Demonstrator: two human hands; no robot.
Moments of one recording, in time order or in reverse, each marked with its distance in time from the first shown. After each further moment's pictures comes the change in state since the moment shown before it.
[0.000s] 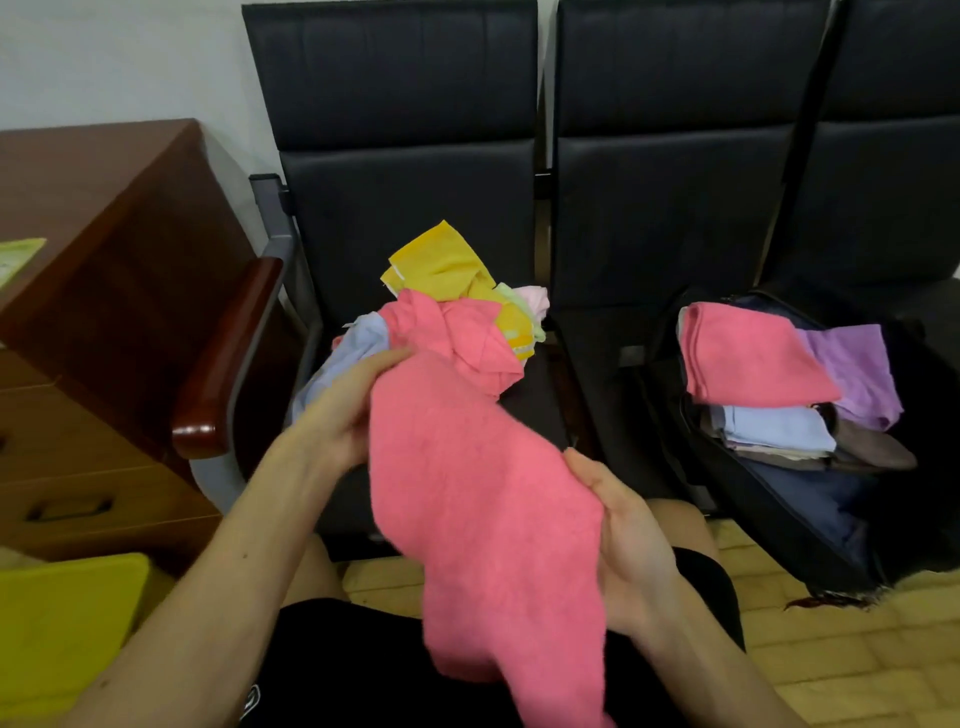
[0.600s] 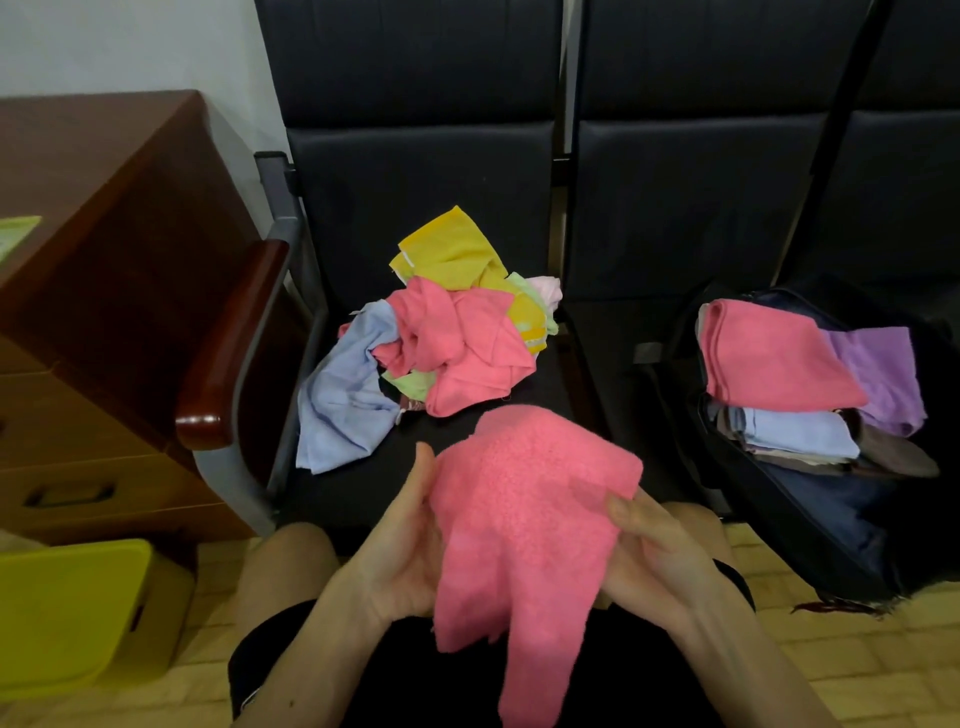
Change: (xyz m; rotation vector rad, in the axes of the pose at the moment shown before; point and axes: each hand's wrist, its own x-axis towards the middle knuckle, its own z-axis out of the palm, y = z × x) left_hand -0.025 -0.109 -0.011 -0.463 -0.361 -0.381; right_hand 0.005 -0.012 -0.009 -0.143 -0.005 -0.132
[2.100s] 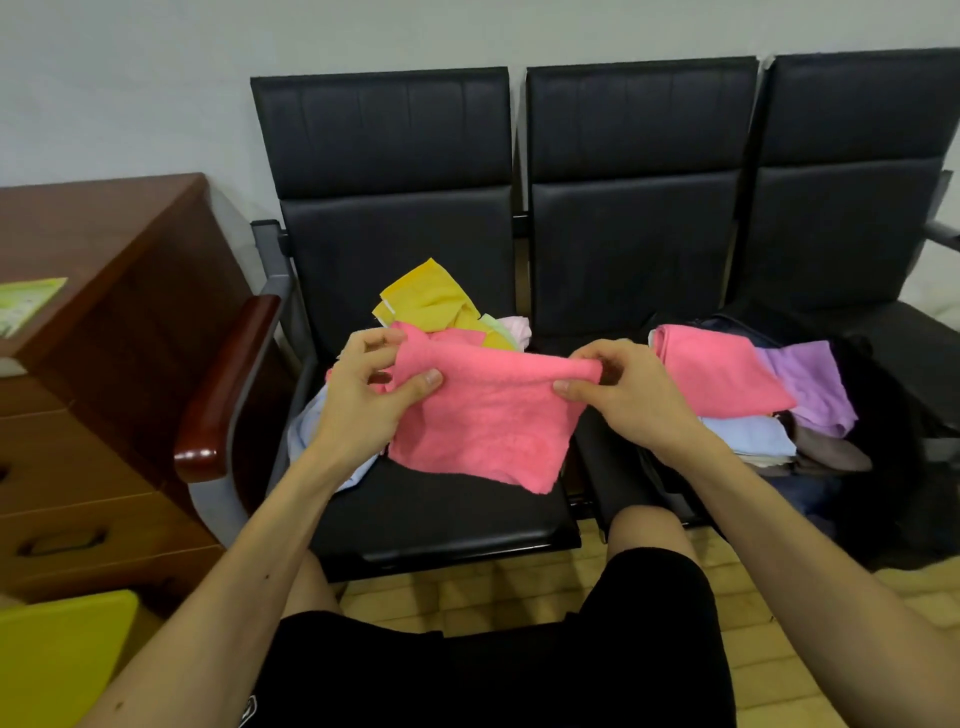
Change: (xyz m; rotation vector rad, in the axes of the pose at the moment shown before) left_hand -0.011 0.080 0.054 1.162 0.351 1.096; right_hand 0.017 -0.095 -0.013 -1.479 0.500 -0.536
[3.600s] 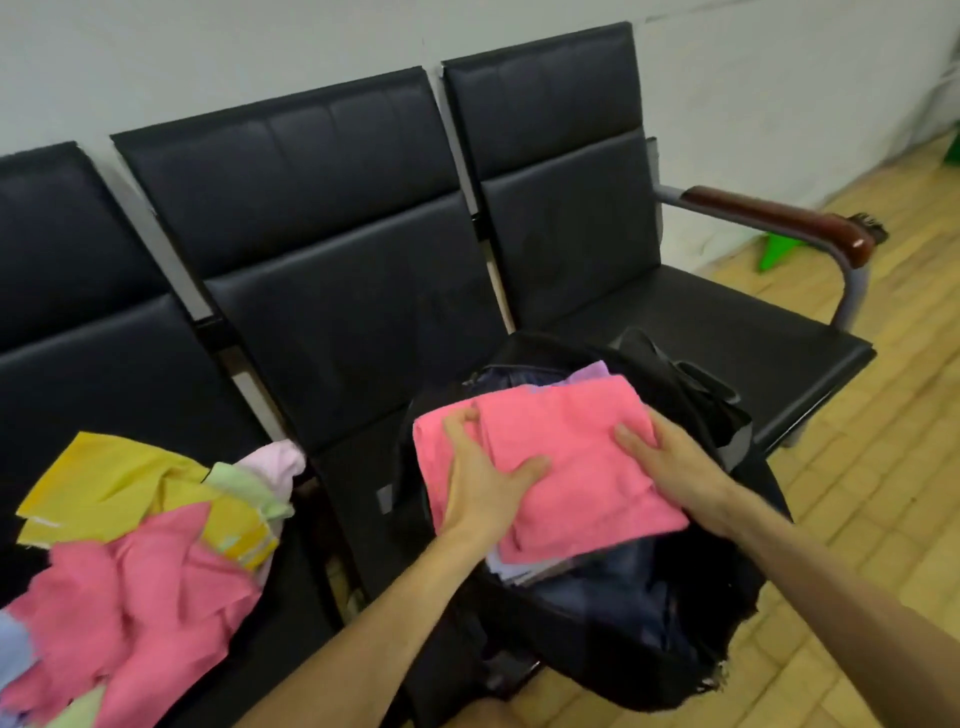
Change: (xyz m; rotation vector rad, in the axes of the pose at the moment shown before) left_hand 0.107 0.043 0.456 -0.132 -0.454 -0.160; right_hand 0.020 0.307 -0.231 0.250 0.328 0.473
